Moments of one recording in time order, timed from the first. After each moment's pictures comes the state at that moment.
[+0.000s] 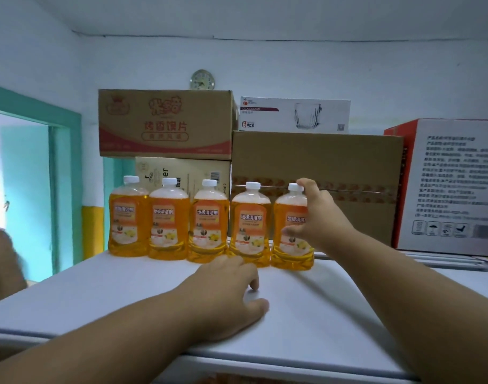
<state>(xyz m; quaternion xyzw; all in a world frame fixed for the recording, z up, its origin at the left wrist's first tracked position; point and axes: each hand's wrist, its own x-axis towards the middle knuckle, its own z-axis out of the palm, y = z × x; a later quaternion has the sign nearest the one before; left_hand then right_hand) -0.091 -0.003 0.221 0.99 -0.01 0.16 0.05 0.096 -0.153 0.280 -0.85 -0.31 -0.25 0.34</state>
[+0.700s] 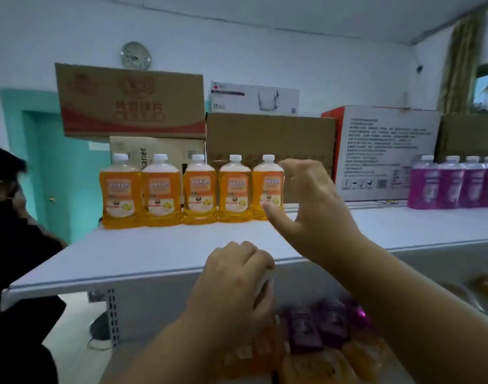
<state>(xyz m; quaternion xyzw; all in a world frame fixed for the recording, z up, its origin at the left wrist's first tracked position) -0.198 -0.019 0.171 0.87 -0.22 0.42 0.12 -0.142 -0.179 0.254 -0.78 -0.33 -0.45 0.27</state>
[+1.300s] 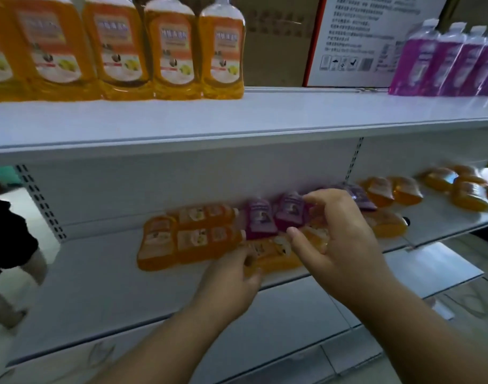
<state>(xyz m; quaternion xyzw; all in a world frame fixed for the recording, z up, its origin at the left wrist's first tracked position) -0.165 -0.091 -0.039 0.92 -0.05 0.06 0.38 -0.183 -0.279 0.068 -0.87 -0.24 -0.32 0.30</state>
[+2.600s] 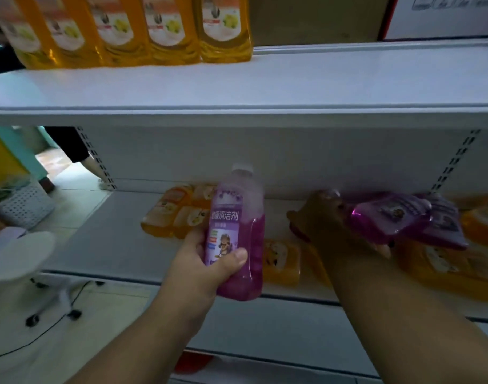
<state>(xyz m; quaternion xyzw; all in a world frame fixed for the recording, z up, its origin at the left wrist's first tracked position) -0.160 -0.182 -0.007 0.59 0.18 0.21 0.76 0.079 -0.292 -0.049 -0.99 -0.04 0.03 0.13</state>
